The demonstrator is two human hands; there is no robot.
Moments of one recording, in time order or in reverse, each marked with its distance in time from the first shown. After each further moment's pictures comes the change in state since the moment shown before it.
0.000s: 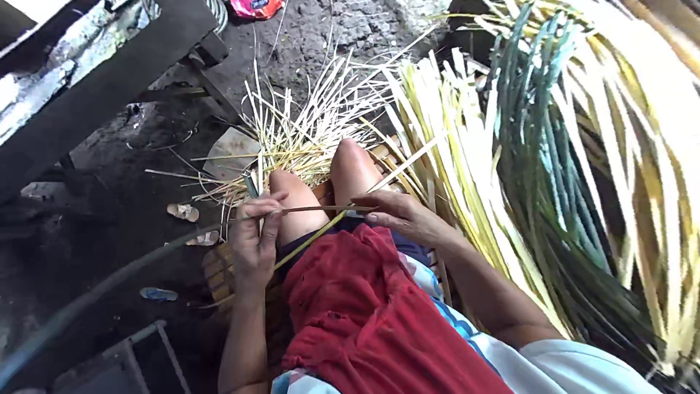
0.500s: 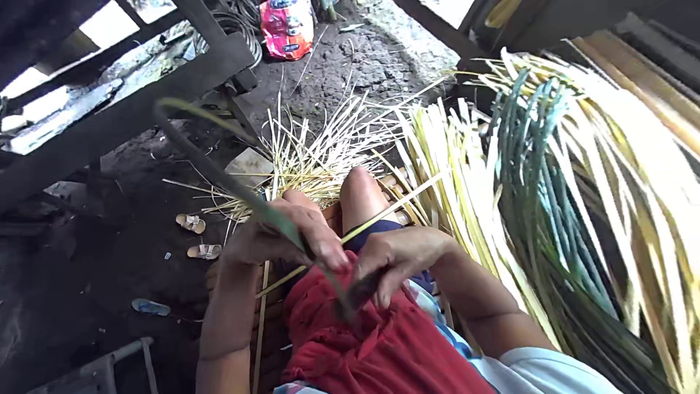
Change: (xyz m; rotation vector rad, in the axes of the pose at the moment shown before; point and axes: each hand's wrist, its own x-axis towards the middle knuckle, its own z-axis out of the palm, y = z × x) left_hand 0.072 0.031 -0.009 -0.914 -0.800 0.145; right_hand 0.046 -0.062 0.003 0.262 -0.807 -0.486
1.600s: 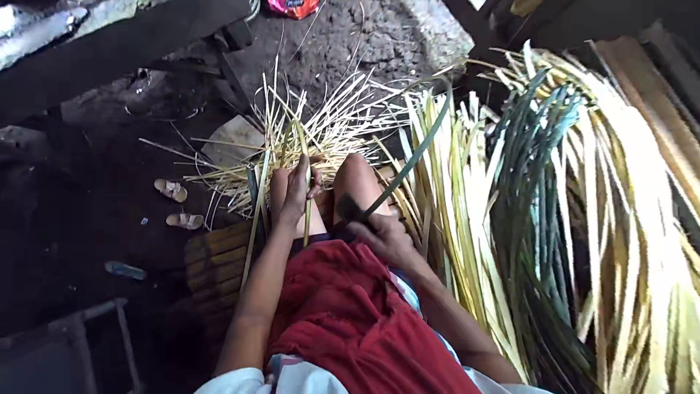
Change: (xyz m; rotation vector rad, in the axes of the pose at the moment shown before) left_hand -0.032 -0.158 -0.048 0.091 1.066 -0.482; right_hand -0.048 0.079 0.035 -0.391 0.920 0.525
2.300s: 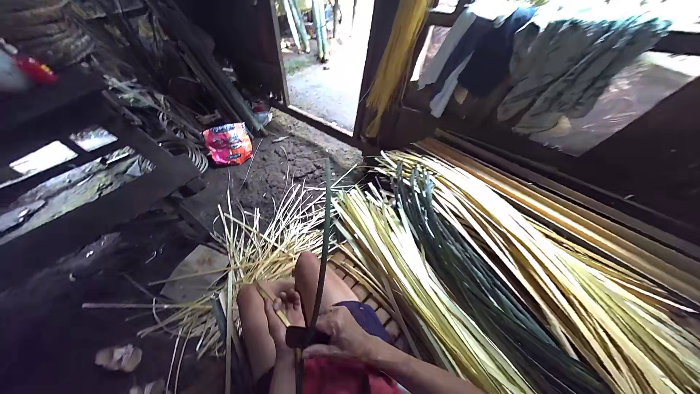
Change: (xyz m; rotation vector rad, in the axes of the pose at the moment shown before) left_hand -0.039 -0.017 0.041 -0.682 -0.030 0.215; right_hand 0.010 0.016 0.035 -0.258 0.170 -0.374
